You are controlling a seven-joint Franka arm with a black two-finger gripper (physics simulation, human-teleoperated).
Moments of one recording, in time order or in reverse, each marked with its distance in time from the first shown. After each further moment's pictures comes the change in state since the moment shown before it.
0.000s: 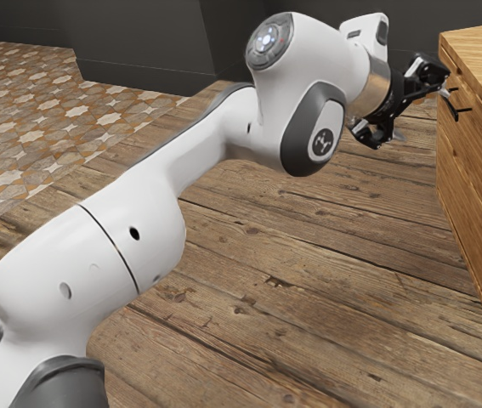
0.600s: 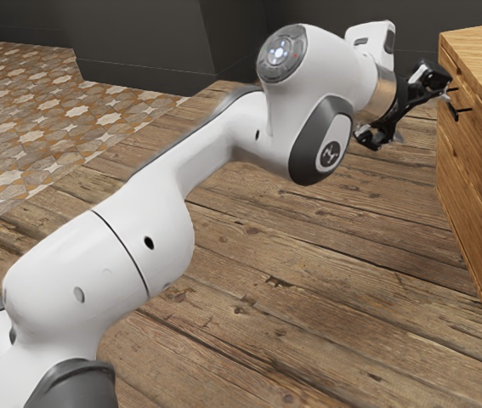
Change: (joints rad) arm 0.002 0.037 0.000 0.022 0.078 0.034 -0.017
